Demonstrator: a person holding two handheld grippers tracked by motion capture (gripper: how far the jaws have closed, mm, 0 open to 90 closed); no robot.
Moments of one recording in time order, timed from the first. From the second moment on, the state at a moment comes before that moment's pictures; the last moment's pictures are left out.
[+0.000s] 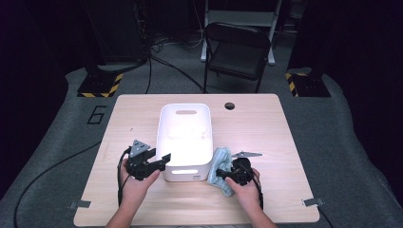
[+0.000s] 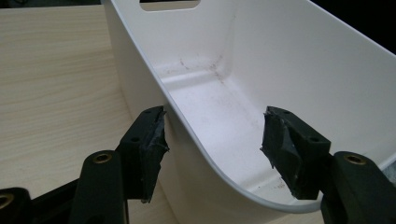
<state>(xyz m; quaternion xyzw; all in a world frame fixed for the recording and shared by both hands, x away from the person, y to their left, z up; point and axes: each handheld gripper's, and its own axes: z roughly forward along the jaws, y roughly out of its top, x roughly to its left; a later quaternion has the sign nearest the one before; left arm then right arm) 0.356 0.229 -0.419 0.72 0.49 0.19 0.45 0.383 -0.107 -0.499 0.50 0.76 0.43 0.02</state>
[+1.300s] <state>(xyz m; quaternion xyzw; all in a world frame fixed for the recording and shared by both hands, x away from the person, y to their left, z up) 0.371 0.244 -0.418 0.73 0.48 0.16 0.45 0.400 -0.199 -0.501 0.58 0.73 0.35 0.12</state>
